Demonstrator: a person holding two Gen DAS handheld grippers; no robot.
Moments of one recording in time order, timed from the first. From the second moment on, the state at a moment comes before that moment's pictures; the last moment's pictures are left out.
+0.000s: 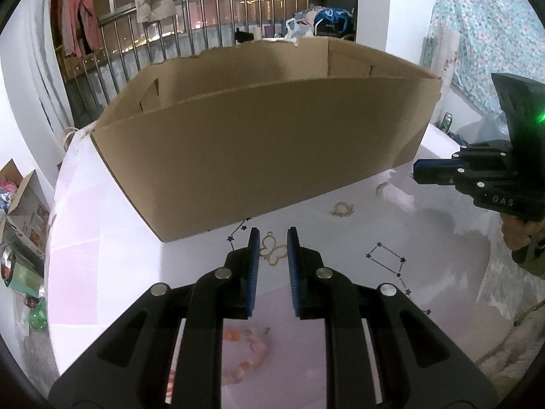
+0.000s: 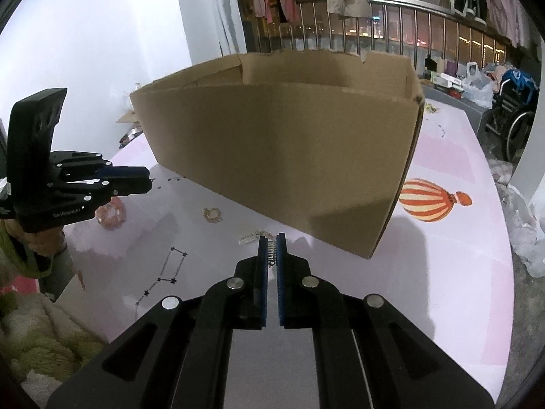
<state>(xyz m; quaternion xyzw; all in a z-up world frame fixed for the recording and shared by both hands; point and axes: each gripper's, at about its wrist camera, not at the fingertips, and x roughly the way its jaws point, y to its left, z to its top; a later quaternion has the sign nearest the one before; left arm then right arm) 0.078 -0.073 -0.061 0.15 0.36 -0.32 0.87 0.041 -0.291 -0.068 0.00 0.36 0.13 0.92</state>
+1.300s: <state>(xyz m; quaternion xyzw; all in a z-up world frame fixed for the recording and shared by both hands) 0.140 -0.110 0.037 0.16 0.28 -0.35 0.88 0.102 -0.303 0.036 -0.02 0.25 0.14 0.96</state>
